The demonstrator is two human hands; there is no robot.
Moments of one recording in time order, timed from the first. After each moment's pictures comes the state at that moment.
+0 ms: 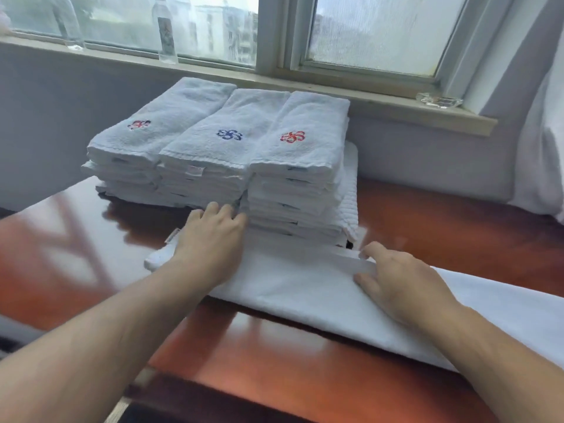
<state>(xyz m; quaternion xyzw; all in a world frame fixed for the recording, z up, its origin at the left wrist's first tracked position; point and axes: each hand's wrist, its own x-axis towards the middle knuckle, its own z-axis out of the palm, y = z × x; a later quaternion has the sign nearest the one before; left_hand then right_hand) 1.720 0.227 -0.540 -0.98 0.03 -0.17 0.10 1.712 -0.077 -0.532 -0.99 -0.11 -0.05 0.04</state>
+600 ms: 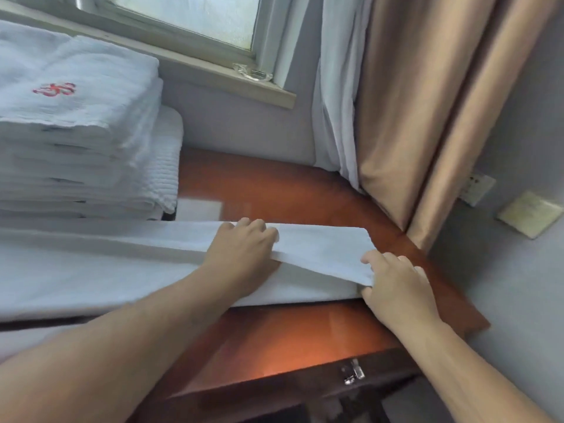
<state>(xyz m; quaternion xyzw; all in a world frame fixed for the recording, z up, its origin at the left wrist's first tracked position) 1.696 -0.063 -0.544 -0.92 0.35 -0.13 -0.12 1.567 -0.296 -0.529 -0.97 0.19 -0.14 -0.10</state>
